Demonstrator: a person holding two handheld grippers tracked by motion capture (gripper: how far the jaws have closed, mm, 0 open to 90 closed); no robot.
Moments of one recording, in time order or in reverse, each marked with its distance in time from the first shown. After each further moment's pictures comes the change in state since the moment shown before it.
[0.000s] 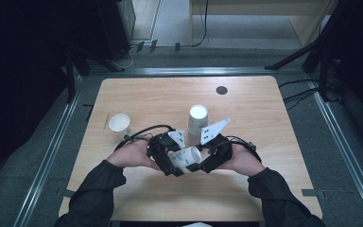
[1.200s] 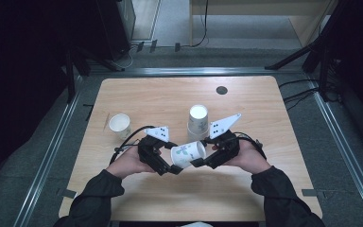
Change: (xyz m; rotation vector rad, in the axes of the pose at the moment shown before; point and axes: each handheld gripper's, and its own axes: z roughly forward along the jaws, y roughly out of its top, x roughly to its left) left arm 0.001 -0.038 -0.005 -0.360 -0.047 -0.141; right arm -0.003 0.000 -0.022 -0.092 0.012 0.000
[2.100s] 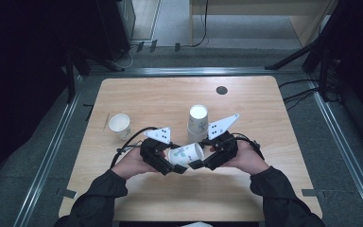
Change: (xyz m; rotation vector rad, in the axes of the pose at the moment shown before) left arm -0.002 0.001 0.005 -0.060 -0.021 0.055; right arm 0.002 0.001 0.004 -0.013 0.050 0.010
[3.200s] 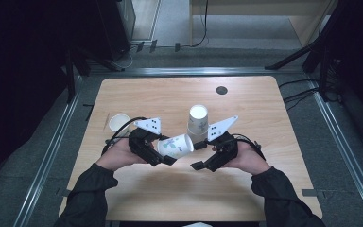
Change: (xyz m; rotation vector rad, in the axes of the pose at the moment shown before) left arm 0.005 0.015 -0.040 0.098 0.085 -0.001; right arm -0.003 -0.006 0.002 0.053 -0.062 -0.001
